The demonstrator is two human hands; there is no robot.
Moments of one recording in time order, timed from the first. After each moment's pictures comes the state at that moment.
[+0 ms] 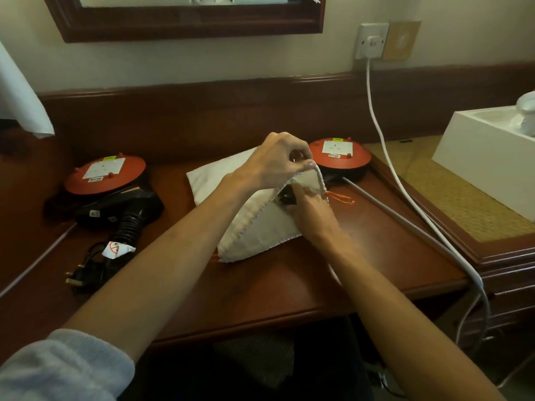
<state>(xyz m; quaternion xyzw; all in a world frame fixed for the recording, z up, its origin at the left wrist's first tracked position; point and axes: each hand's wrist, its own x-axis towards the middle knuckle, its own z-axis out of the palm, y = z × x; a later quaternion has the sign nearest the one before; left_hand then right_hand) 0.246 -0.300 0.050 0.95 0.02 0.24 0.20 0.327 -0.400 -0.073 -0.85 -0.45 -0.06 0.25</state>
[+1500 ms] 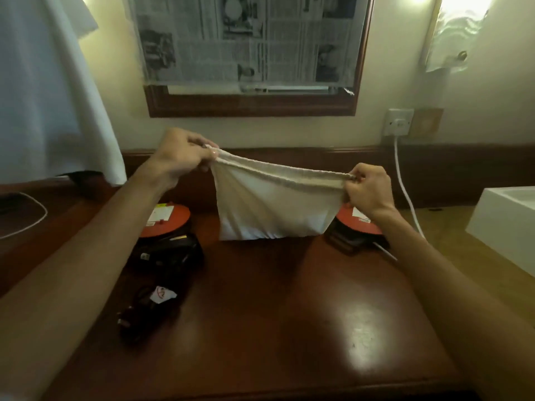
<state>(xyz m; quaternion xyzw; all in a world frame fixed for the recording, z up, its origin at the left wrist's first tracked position) 0.095 -0.167 0.167 0.79 0.31 0.37 0.38 0.365 -0.390 0.098 -0.78 -0.37 -0.07 0.51</state>
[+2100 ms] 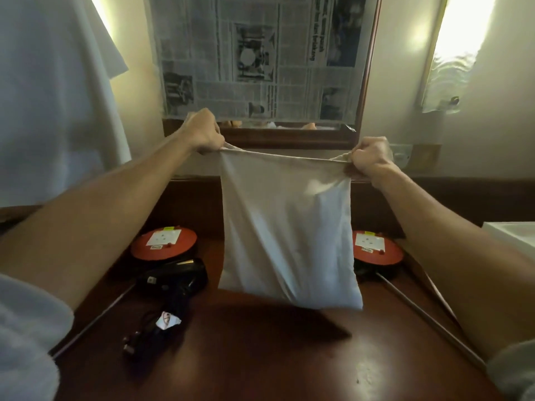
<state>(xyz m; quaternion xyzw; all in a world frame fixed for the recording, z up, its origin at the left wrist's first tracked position) 0.124 -0.137 0.261 0.86 0.38 0.34 0.07 0.393 -0.345 0.215 -0.78 -0.29 -0.05 0.56</state>
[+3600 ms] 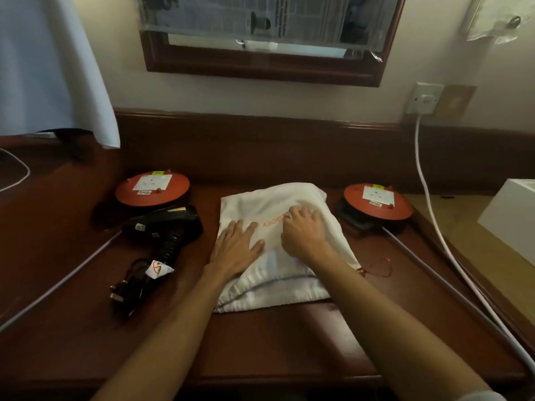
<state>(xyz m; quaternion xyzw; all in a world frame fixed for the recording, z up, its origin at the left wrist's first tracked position) 0.149 -0.187 -0.101 0.92 0.36 0.07 0.16 0.283 -0.301 -0.030 -0.85 -0.52 -0.10 -0.06</state>
